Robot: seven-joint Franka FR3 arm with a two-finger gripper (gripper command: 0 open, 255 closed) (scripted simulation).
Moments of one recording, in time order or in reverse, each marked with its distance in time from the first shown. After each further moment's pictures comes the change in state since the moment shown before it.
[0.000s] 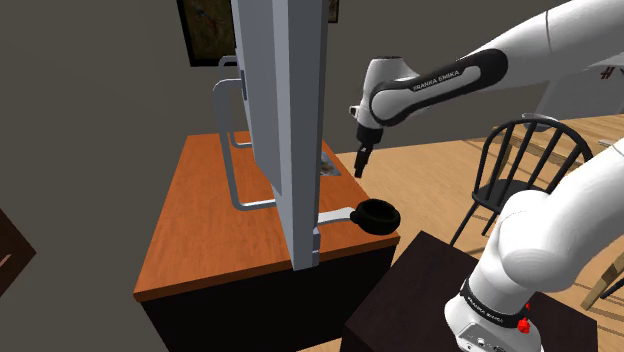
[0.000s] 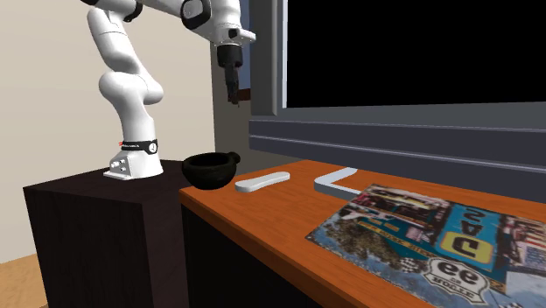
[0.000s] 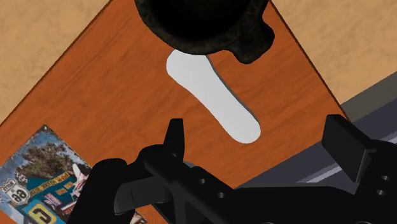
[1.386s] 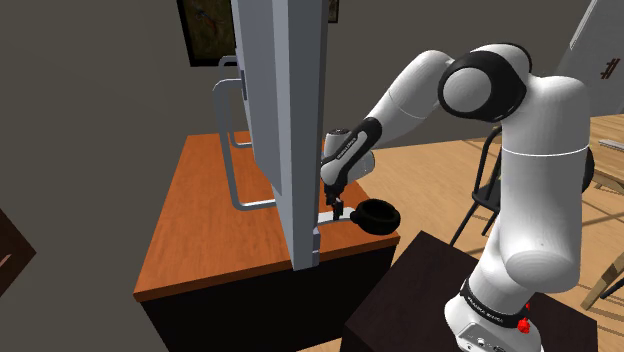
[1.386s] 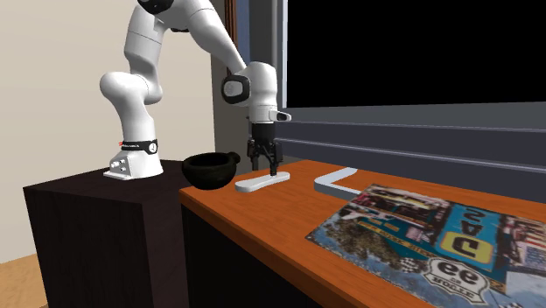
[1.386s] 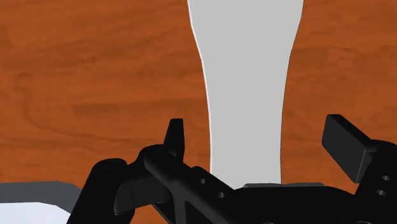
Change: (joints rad) arm 0.050 0.703 0.009 0.171 0.208 0.448 -0.721
